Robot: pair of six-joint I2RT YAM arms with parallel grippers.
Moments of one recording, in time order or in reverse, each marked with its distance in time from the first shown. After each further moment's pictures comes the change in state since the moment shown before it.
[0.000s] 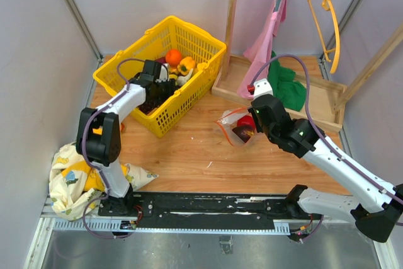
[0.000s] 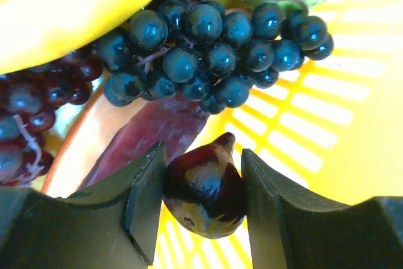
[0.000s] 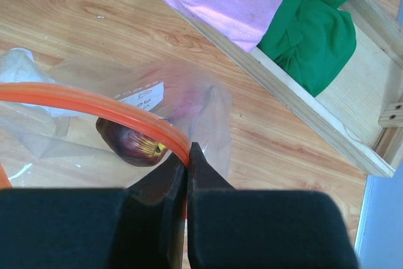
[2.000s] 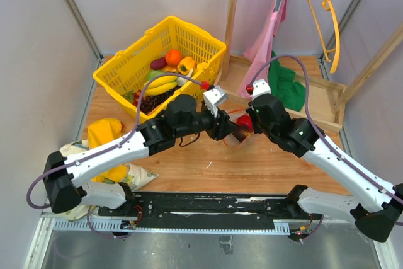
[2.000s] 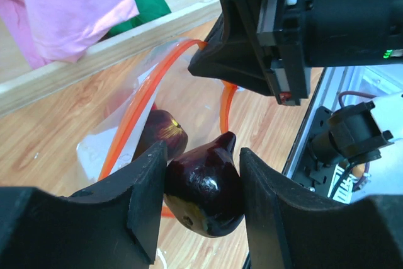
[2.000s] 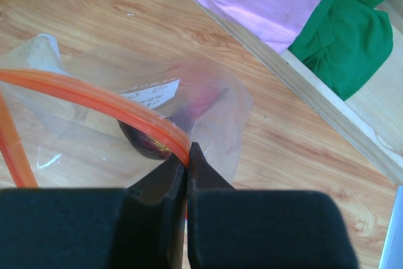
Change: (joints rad) left arm -0.740 -0.563 -0.228 0.396 -0.114 0.094; right arm 0.000 0.010 0.006 0.003 -0.079 0.033
